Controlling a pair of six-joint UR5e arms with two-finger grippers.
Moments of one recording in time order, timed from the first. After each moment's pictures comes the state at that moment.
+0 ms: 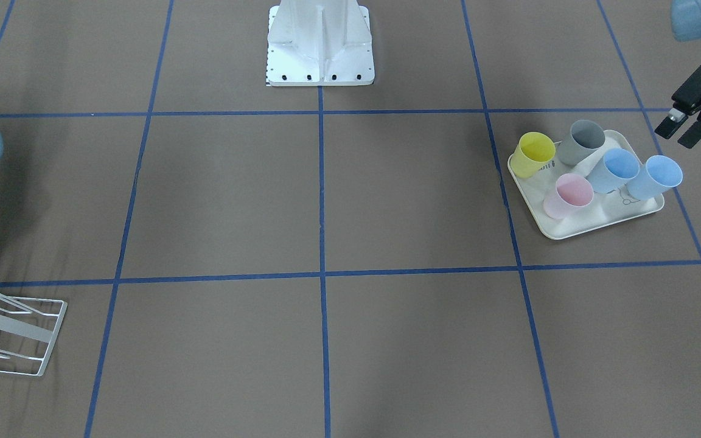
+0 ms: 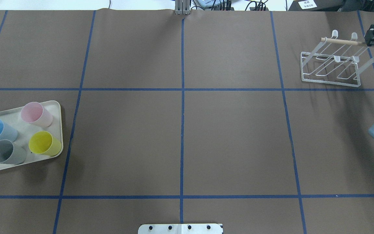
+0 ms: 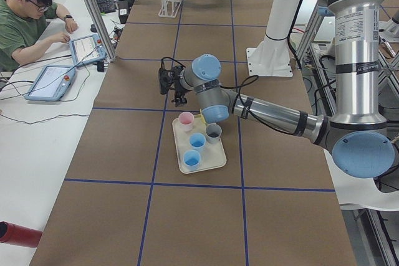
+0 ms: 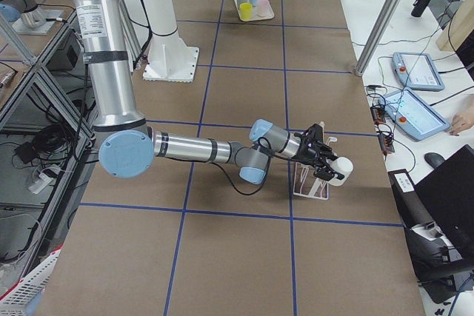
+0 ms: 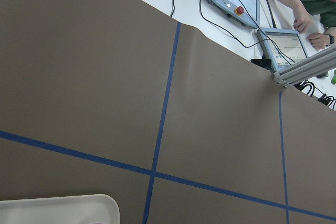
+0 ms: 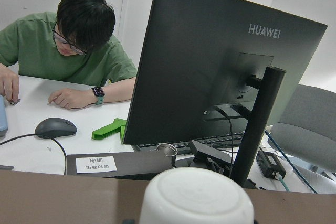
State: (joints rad) left arm -1.27 -1.46 -1.92 -2.54 -2.29 -1.33; right arm 1.06 -1.43 1.22 -0.23 1.18 0.78
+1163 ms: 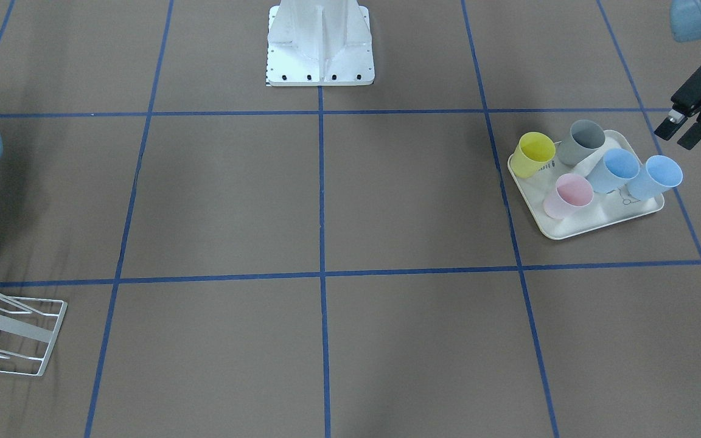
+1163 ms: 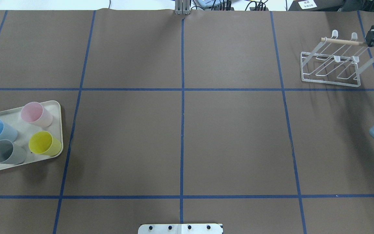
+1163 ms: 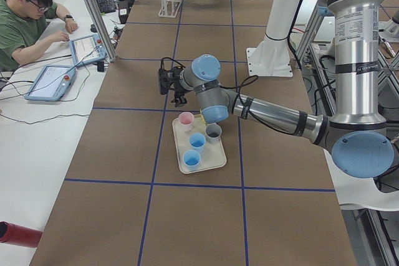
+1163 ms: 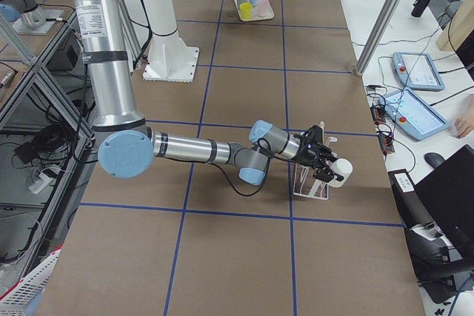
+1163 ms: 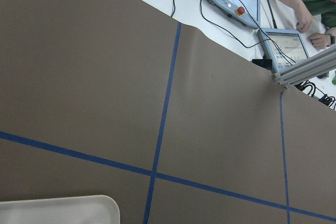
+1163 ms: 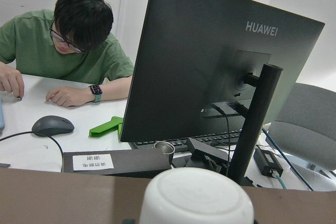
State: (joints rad) left arm -1.27 -1.46 -1.92 -2.54 -2.29 -1.33; right arm 1.06 -1.43 1.22 -0.23 1.18 0.78
